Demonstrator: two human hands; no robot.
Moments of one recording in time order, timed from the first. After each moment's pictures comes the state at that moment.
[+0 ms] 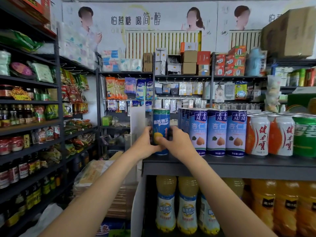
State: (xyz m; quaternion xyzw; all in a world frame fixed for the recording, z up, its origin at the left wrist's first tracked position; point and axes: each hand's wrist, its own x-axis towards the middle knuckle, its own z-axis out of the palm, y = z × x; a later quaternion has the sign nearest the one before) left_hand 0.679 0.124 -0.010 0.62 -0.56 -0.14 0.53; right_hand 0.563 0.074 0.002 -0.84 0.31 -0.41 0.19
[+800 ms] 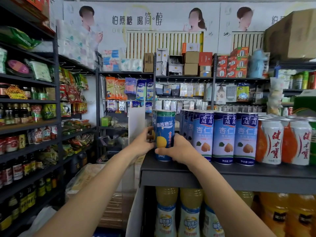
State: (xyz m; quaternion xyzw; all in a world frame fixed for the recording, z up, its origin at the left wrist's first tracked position) left_hand 0.705 0.090 -0.003 0.63 -0.53 -0.19 0.53; right_hand 0.578 0.039 -0.005 -0.83 0.30 -0.32 0.34
